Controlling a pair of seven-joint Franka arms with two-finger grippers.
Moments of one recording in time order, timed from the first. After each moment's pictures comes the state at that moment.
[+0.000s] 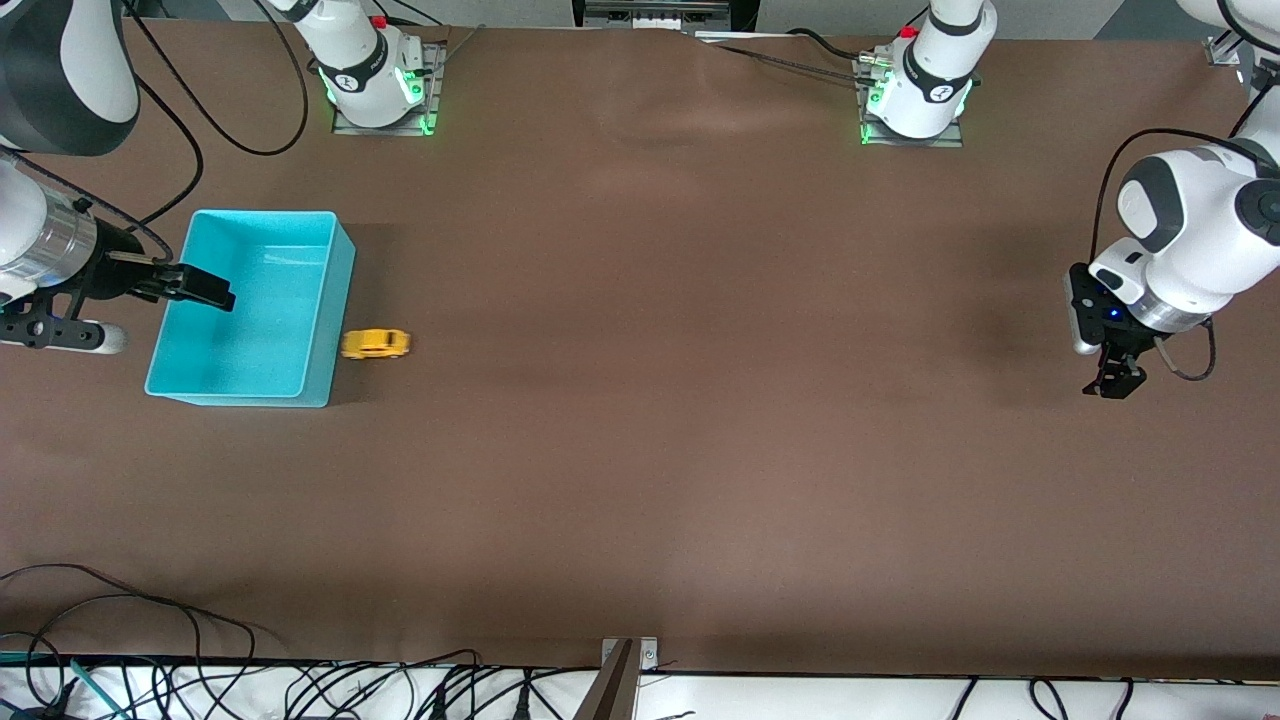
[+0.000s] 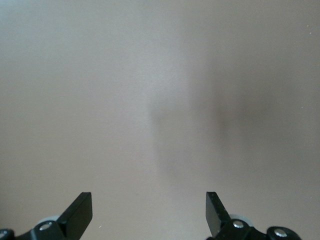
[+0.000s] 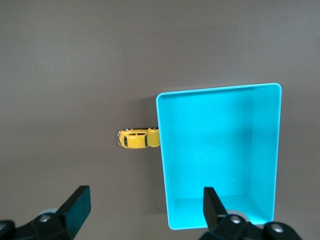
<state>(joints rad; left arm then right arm) 0.14 0.16 0.09 -2.22 0.06 2.56 1.85 -0.04 0.14 0.04 -1.65 0.02 1.69 0.12</state>
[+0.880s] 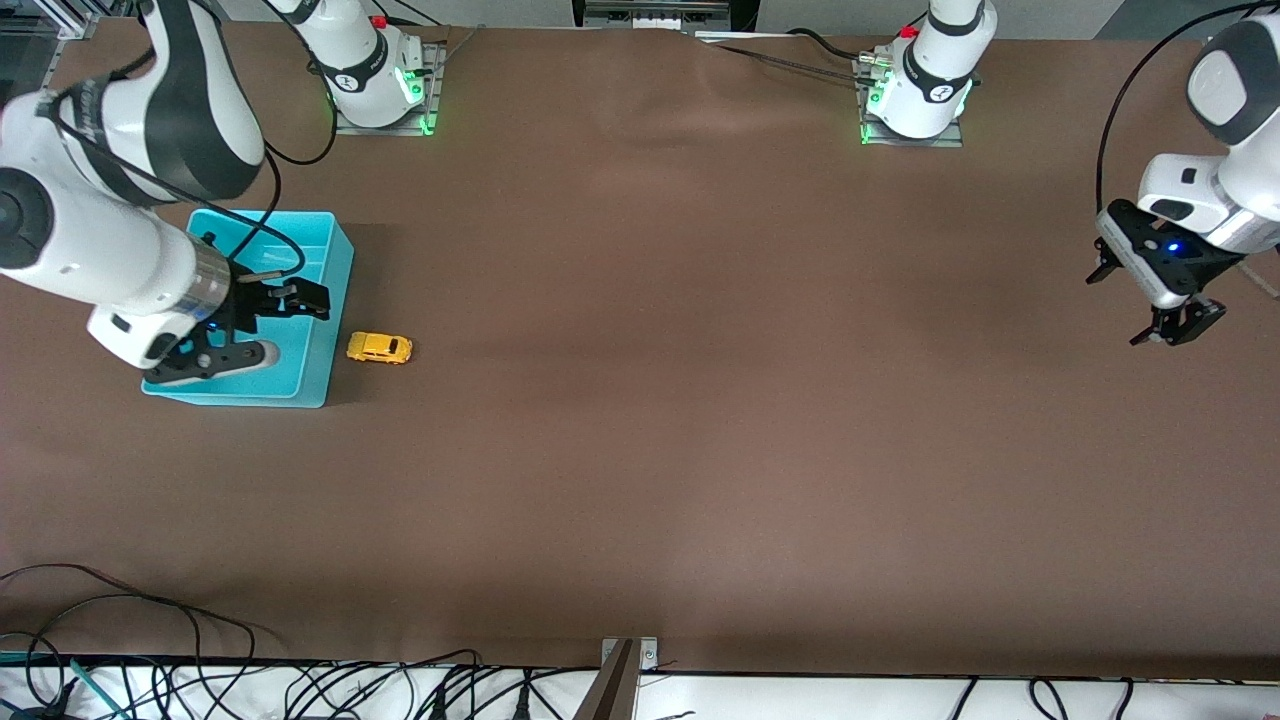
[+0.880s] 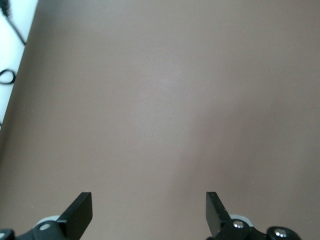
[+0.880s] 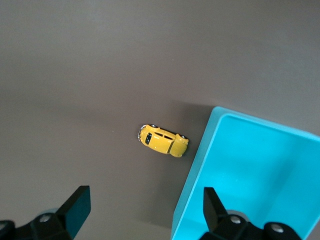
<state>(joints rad) 0.05 -0.12 0.08 -2.09 0.00 2.10 1.27 0.10 0.27 0.06 -1.66 0.02 1.77 -0.17</state>
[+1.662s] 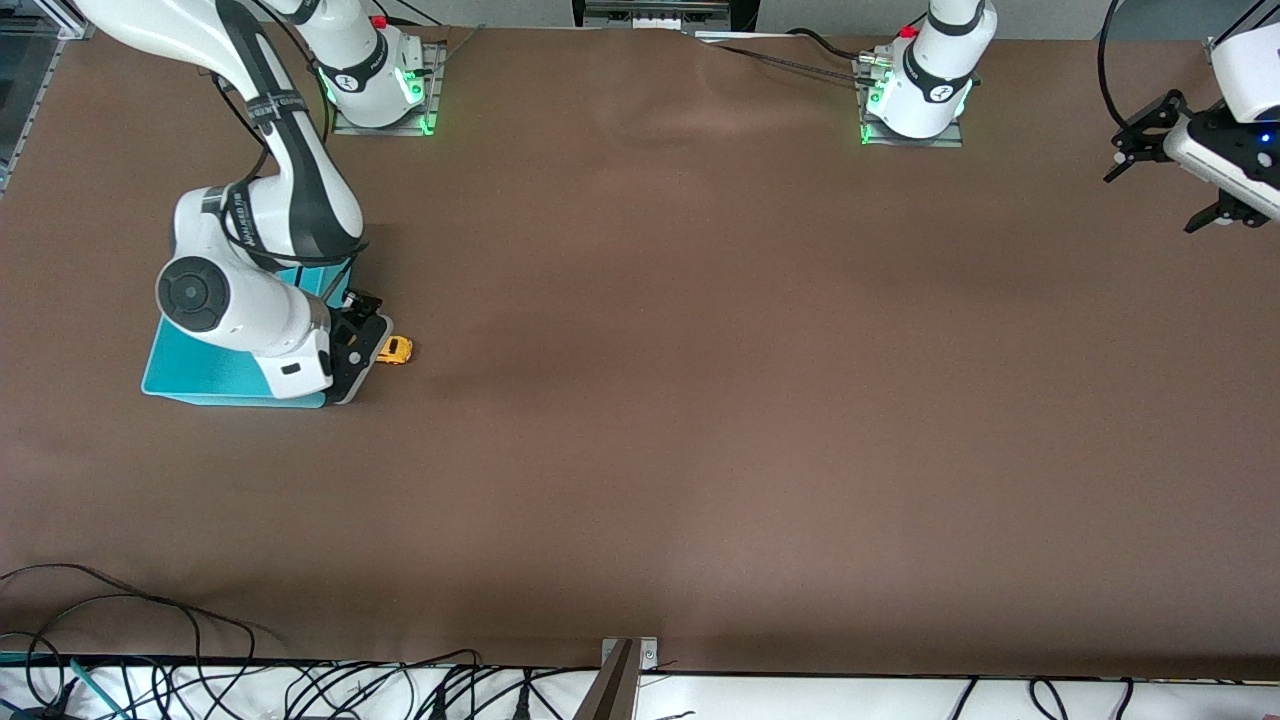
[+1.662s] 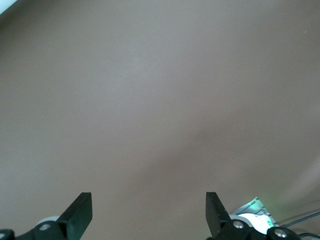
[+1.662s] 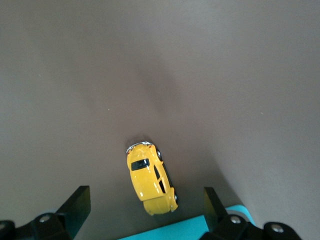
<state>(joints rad) 0.02 -0.15 0.01 -1.70 0.00 1.50 0.63 0.14 0.35 0.05 -1.96 0.02 2.17 -0.98</state>
